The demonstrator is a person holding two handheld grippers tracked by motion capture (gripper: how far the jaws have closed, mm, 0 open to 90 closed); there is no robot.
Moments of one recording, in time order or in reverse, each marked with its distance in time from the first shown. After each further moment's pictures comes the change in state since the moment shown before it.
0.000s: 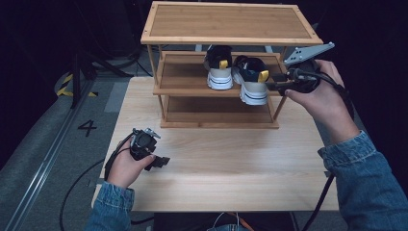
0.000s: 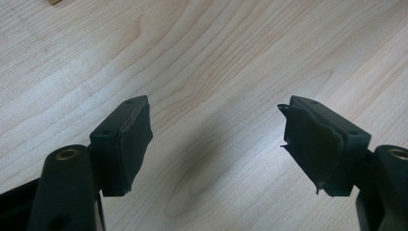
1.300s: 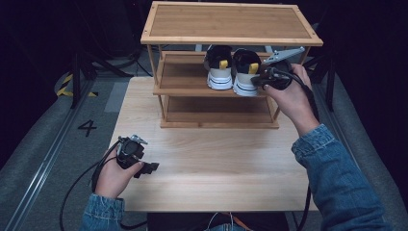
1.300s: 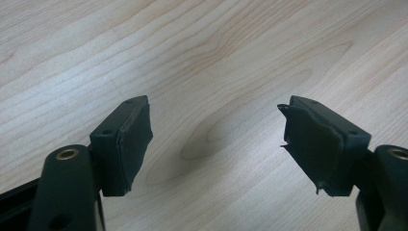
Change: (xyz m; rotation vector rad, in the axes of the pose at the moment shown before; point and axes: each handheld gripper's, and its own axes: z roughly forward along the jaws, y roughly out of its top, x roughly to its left) left arm 0.005 -0.035 -0.017 -0.010 0.041 -0.087; right arm -0.006 0.001 0.070 -0.029 0.005 0.098
